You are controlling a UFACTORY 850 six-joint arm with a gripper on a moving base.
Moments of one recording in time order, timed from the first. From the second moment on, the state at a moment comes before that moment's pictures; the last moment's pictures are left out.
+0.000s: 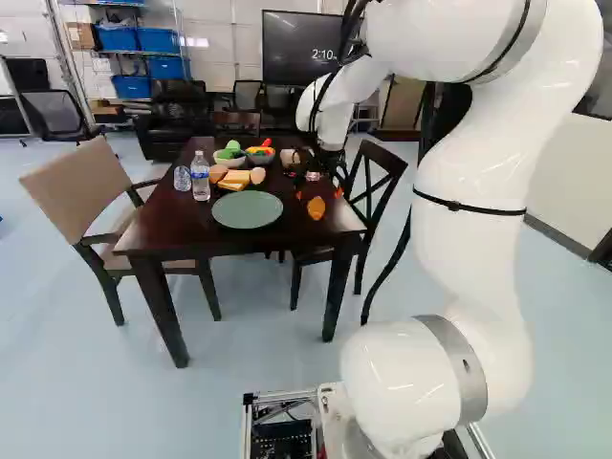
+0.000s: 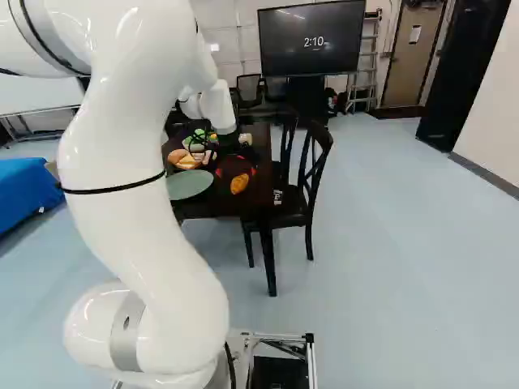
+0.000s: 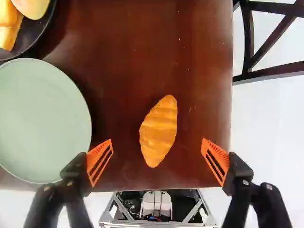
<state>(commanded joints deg) 2.5 -18.3 -66.9 0.0 -34.6 0.0</state>
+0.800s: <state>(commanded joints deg) 2.5 -21.5 -67.7 0.0 -34.6 0.0</state>
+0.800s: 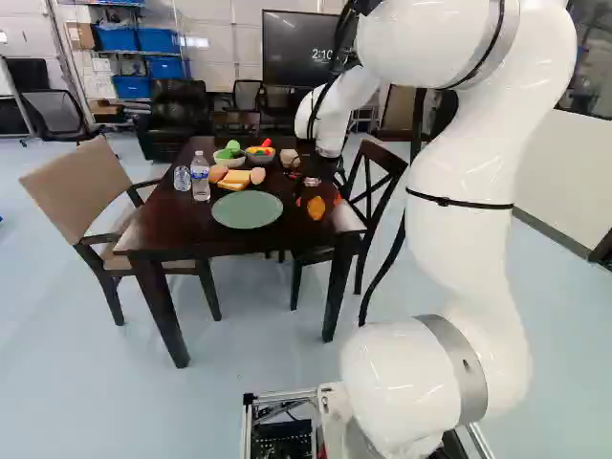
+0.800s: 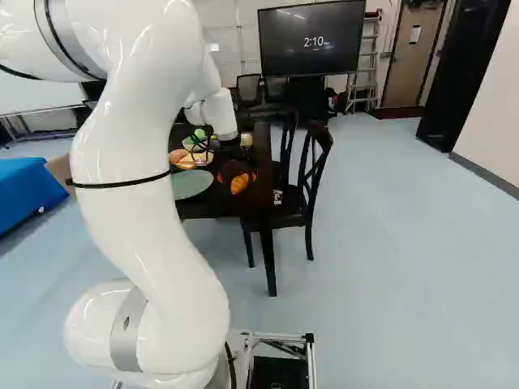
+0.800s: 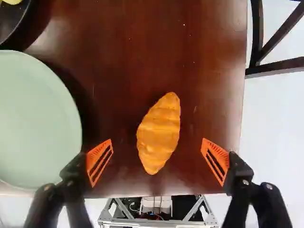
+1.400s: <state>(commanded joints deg) 2.5 -21.5 -67.7 0.0 -34.6 0.0</state>
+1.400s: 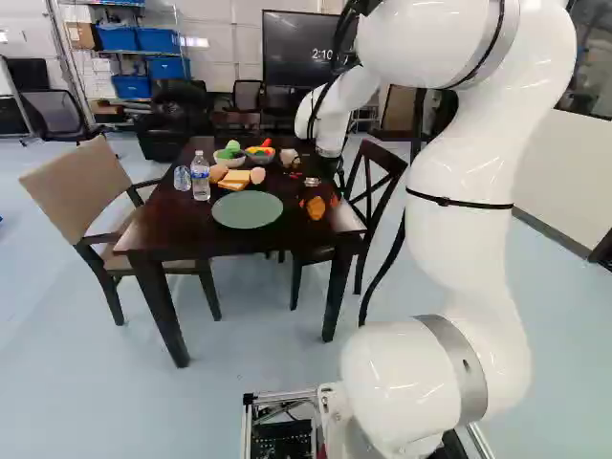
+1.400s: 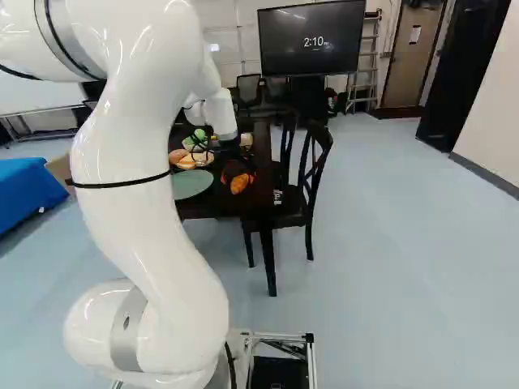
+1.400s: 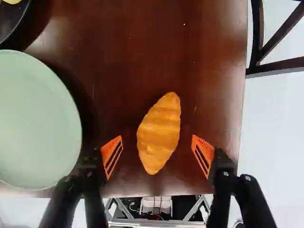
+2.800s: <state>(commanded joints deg) 2.5 -21.5 -67.7 0.0 -34.6 0.0</state>
